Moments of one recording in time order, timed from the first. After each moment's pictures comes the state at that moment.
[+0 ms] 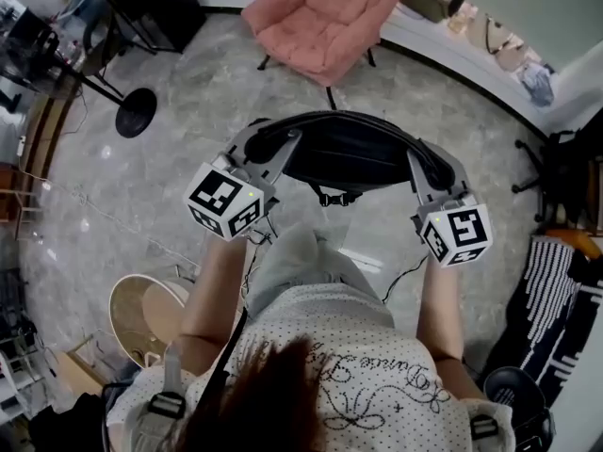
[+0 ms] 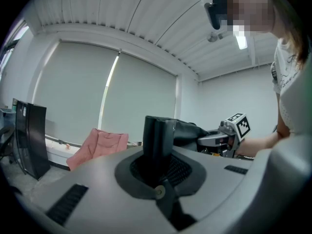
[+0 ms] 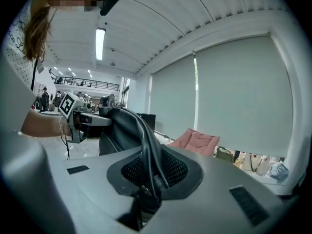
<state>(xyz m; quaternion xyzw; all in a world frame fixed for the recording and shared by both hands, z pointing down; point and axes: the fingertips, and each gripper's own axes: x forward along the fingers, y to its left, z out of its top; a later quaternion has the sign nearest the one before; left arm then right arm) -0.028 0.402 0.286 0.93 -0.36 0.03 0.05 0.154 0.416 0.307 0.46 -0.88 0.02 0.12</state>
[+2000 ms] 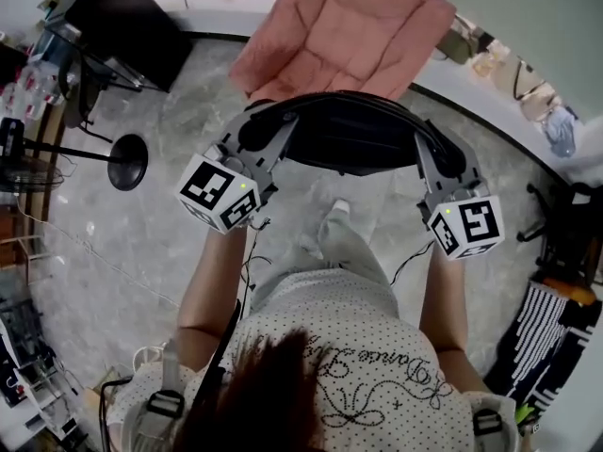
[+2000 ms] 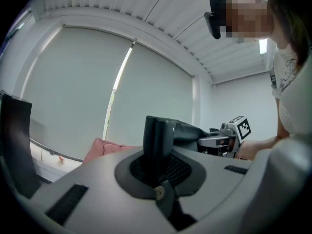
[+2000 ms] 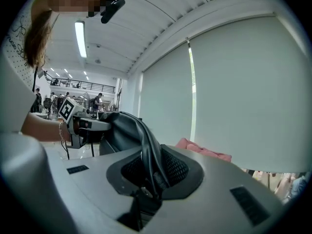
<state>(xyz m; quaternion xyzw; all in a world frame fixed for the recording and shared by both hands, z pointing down) -0.054 -0.109 0.286 0.93 -0.37 0.01 0.06 0.129 -0.096 0.299 0.46 -0.88 0.01 0.10</state>
